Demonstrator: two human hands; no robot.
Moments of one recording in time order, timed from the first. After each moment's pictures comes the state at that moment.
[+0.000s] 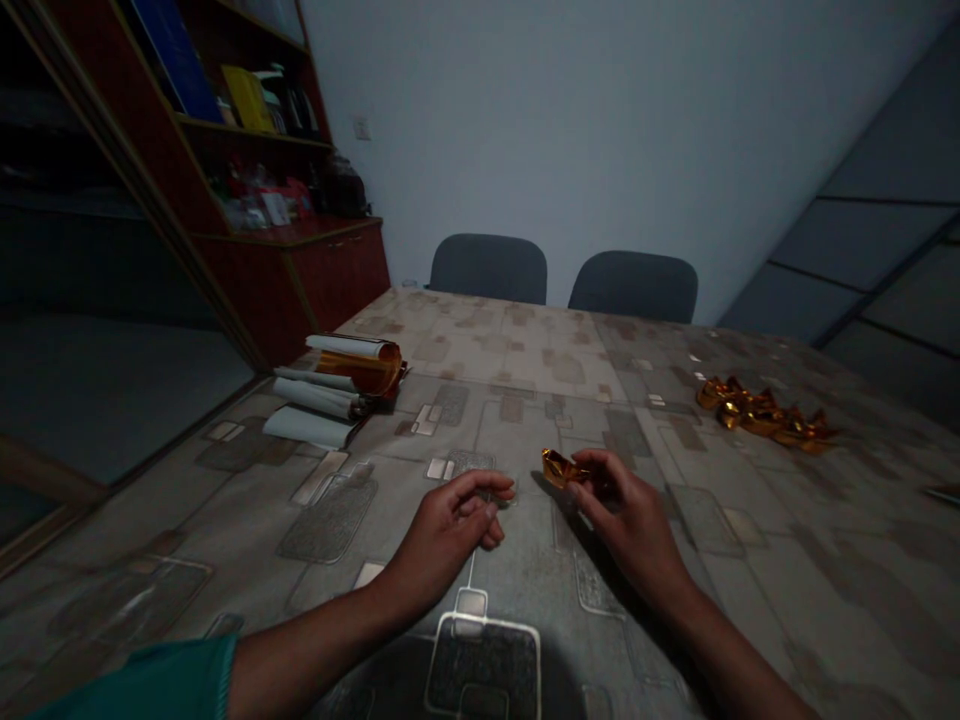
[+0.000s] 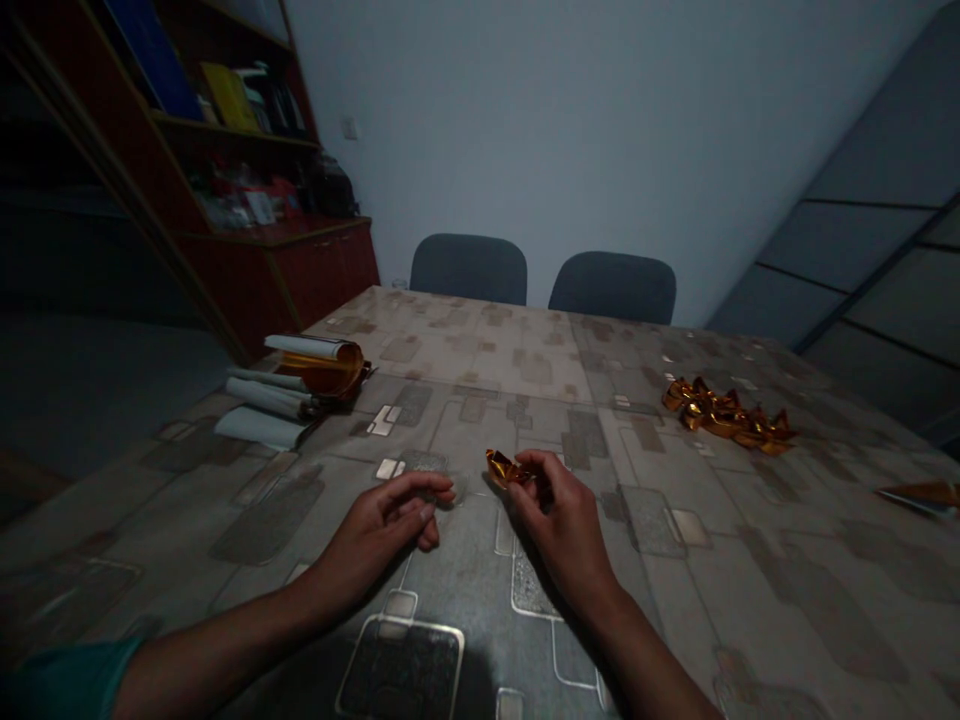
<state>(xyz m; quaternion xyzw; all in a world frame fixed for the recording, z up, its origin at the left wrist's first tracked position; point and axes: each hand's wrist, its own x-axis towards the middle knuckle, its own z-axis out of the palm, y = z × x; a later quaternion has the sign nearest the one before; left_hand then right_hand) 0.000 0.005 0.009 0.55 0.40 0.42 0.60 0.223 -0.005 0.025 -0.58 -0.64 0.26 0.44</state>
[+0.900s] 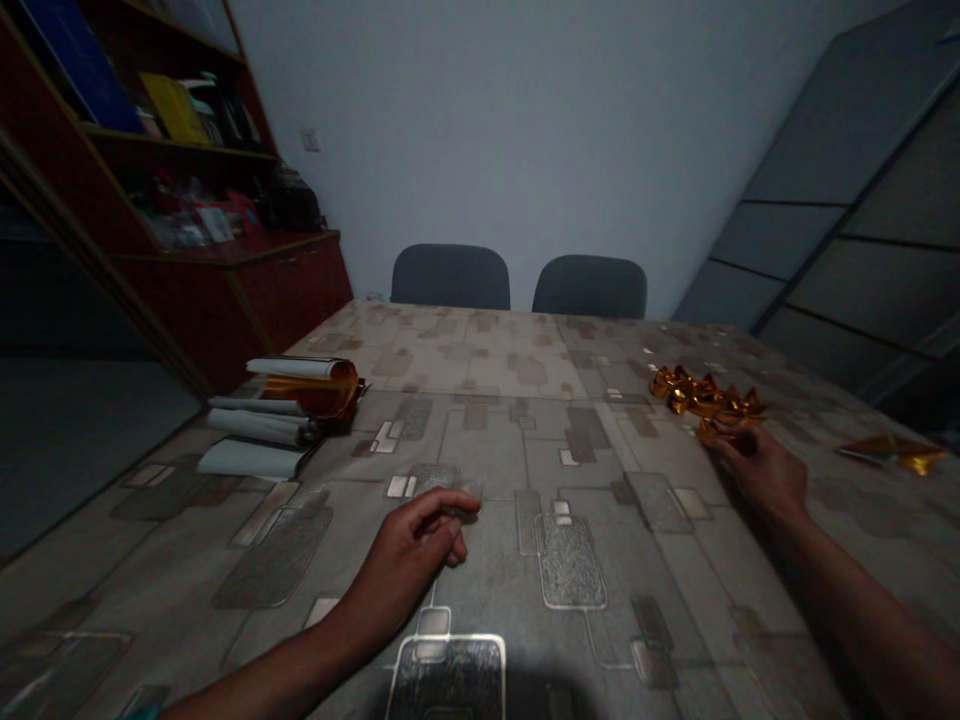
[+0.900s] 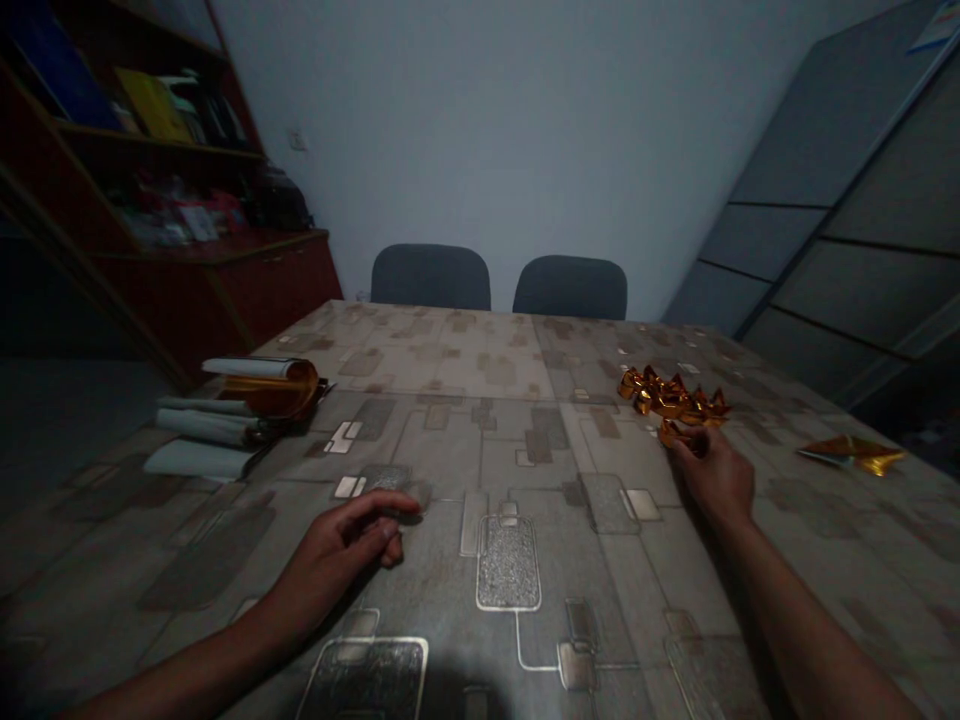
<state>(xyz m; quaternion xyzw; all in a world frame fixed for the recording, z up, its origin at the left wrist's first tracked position) -0.004 0.004 0.007 0.59 0.42 0.39 0.57 0.462 0.015 0.006 -0.84 -0.44 -0.10 0.31</state>
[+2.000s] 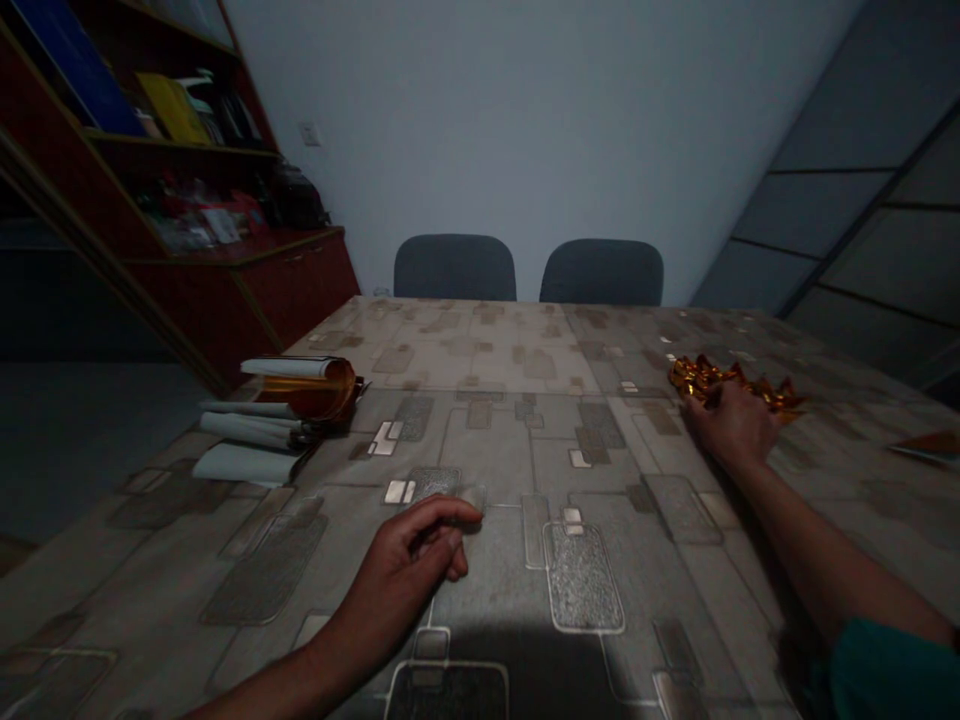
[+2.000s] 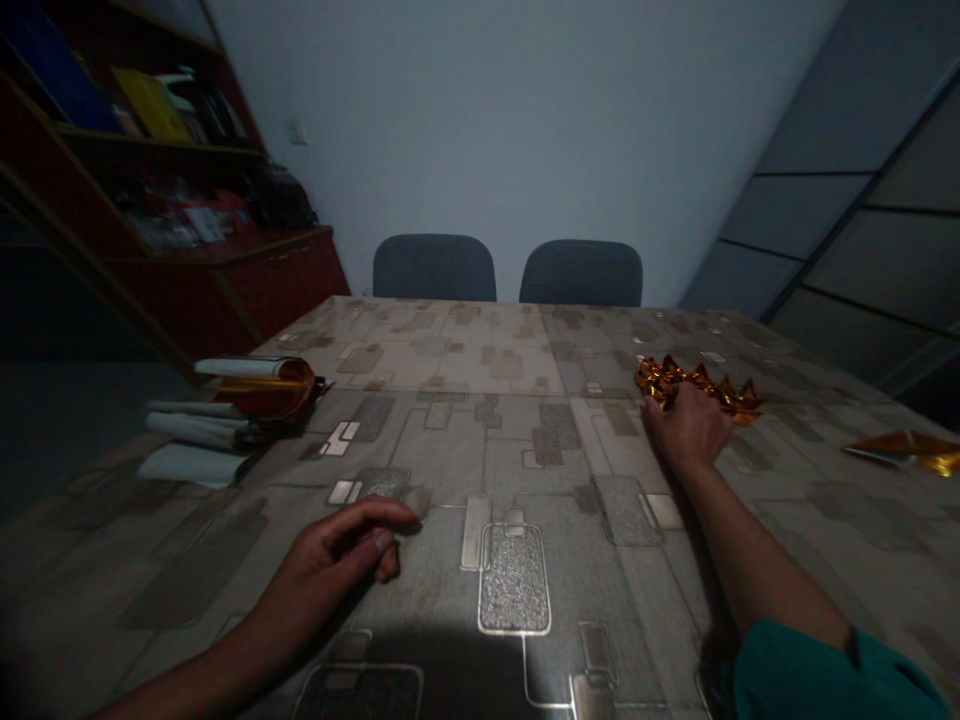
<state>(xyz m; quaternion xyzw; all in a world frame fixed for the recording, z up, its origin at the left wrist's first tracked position) -0.005 0.005 0.008 0.60 0.43 0.38 0.56 0.443 0.089 0.000 -0.85 -0.44 -0.18 0.22</state>
